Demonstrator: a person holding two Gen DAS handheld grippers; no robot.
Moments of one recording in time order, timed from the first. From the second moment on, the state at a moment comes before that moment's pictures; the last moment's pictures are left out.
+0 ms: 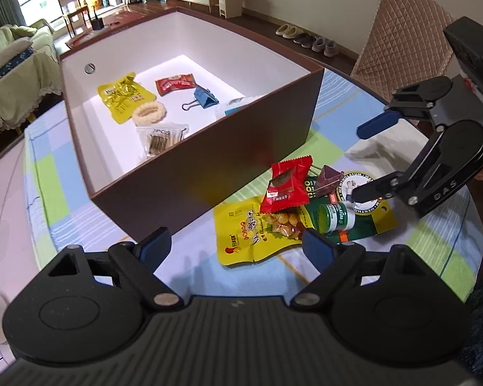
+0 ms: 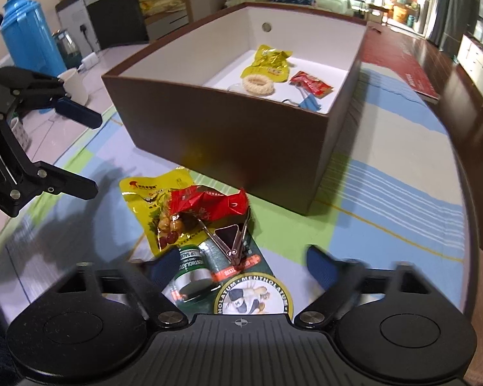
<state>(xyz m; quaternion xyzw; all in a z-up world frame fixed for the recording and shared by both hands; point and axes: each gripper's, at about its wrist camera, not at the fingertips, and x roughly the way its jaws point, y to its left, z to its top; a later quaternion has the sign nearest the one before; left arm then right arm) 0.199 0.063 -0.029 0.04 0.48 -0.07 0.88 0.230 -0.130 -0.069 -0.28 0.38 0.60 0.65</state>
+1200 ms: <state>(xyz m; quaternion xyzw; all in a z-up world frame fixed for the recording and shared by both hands) 0.261 0.015 -0.082 0.12 0.47 -0.17 0.86 0.276 -0.179 -0.056 -0.19 0.45 0.55 0.68</state>
